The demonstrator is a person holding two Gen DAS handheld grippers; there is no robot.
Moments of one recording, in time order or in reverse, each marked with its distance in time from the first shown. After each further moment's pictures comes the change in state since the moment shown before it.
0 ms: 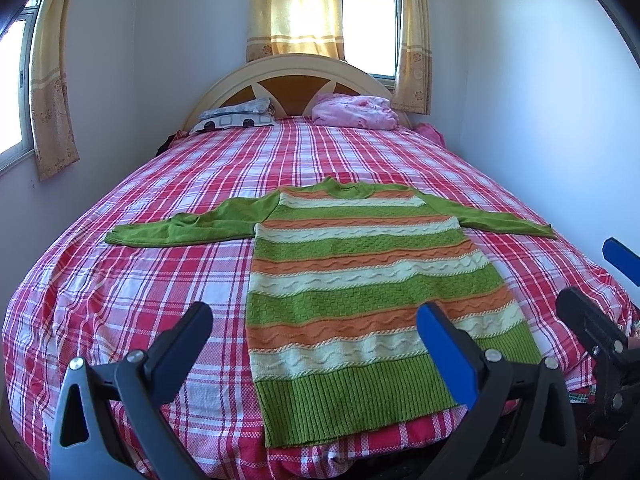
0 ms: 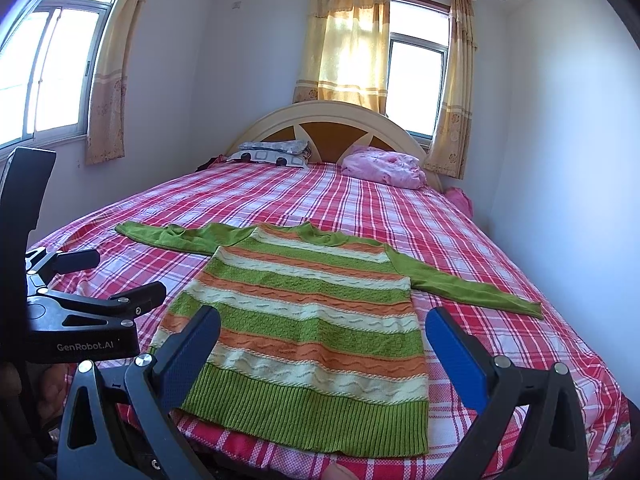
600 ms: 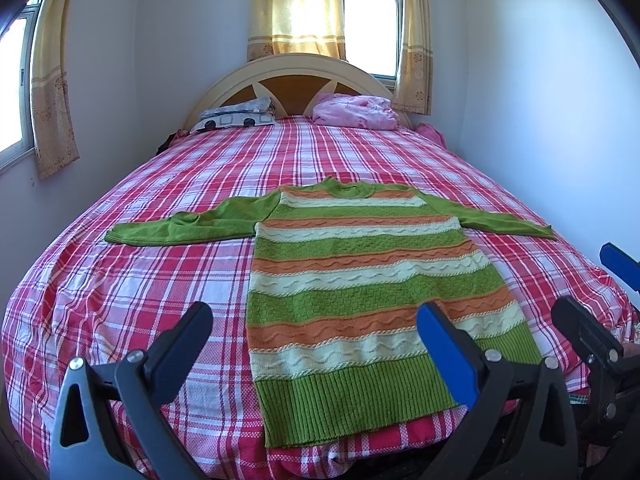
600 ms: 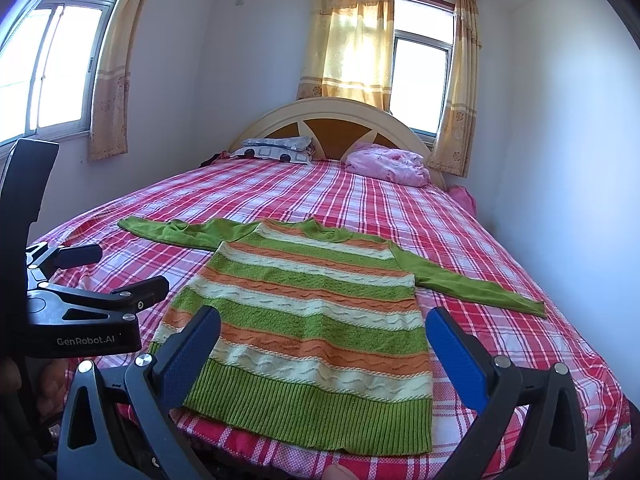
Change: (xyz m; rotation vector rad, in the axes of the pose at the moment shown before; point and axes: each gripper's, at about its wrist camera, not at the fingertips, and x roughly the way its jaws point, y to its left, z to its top) left arm 0.000 0.000 -0.001 -0.004 0.000 0.001; right arm 0.002 0.001 -0.002 -0.004 0.012 0.014
